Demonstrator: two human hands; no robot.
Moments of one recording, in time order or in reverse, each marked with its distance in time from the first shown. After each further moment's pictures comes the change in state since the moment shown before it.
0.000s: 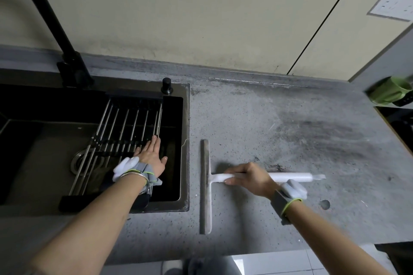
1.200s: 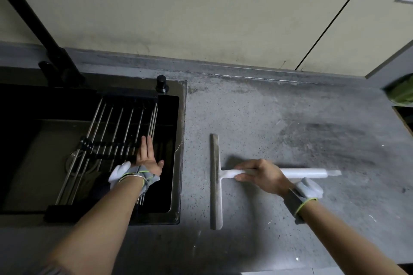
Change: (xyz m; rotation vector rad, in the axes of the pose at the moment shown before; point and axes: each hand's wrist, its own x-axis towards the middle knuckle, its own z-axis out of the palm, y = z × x) left_hand 0.030 0.017 0.027 -0.438 0.075 -0.189; right_hand 0.028 0.033 -0.046 0.004 -0.036 0.044
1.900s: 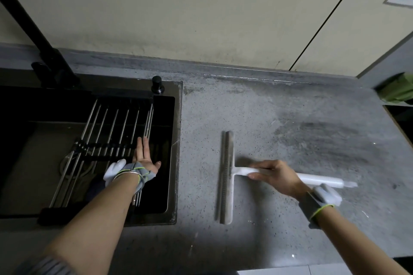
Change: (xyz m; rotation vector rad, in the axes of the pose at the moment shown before) left_hand 0.010 -0.006 0.004 0.014 -0.048 0.009; right_hand -0.027 0.020 -0.019 0.030 0.116 0.061
